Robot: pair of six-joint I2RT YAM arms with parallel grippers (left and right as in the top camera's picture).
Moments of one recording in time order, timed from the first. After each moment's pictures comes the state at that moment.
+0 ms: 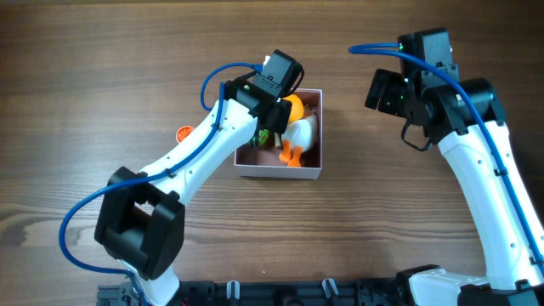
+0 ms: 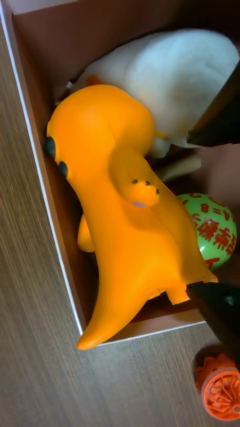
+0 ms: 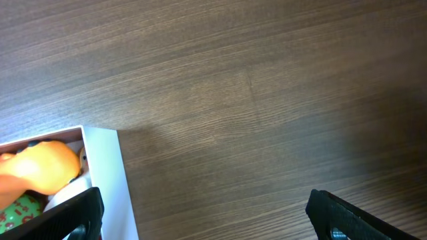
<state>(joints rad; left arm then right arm) -0.60 1.86 1.49 -0.81 -0.20 -0.26 0.22 1.46 1.48 -1.09 0.27 0.44</state>
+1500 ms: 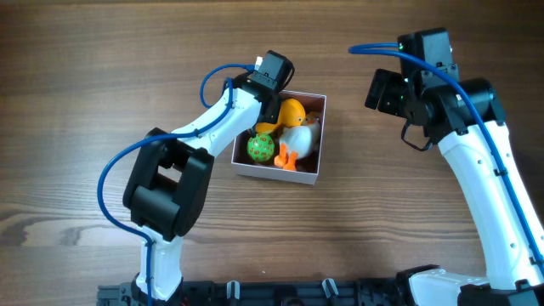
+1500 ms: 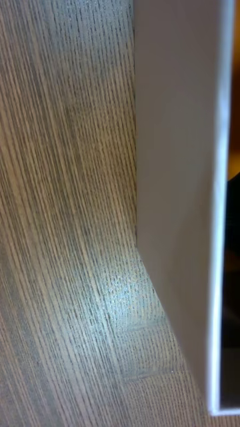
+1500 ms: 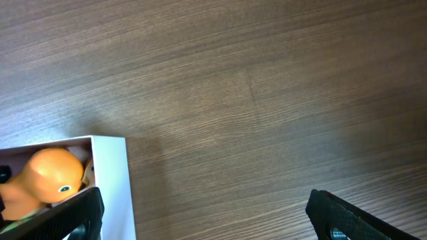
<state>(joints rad) -0.52 2.10 1.51 -0.63 -0.25 -0.25 0.22 1.46 1.48 -1.09 0.27 0.44</state>
